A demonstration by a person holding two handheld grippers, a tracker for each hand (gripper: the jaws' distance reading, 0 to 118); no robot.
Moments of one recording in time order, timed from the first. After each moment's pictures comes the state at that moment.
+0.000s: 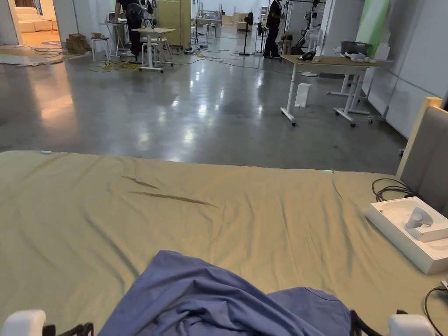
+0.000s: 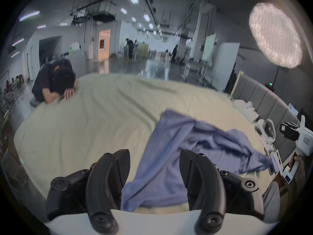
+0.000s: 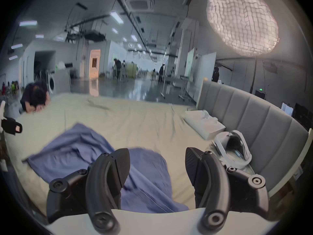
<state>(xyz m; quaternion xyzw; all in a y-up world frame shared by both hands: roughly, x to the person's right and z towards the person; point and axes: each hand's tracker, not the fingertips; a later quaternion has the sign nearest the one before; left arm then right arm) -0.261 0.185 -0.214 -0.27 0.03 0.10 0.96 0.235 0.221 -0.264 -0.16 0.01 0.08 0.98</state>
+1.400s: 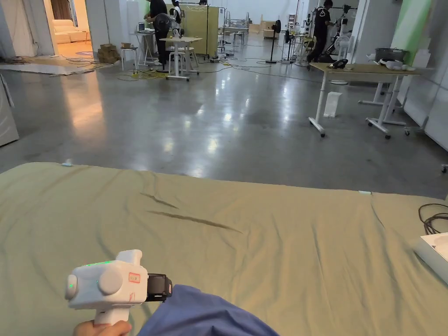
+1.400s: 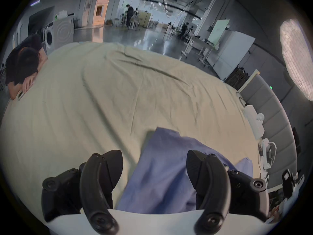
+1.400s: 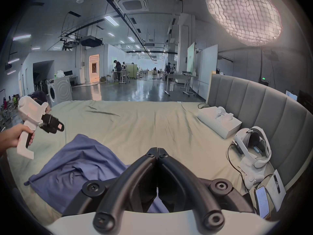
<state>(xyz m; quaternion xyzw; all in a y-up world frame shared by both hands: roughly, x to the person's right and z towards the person) -0.283 0.145 -0.522 -0.44 0.00 0.19 0.88 0.195 0.191 -0.350 -0.19 0.02 0.04 0.98</state>
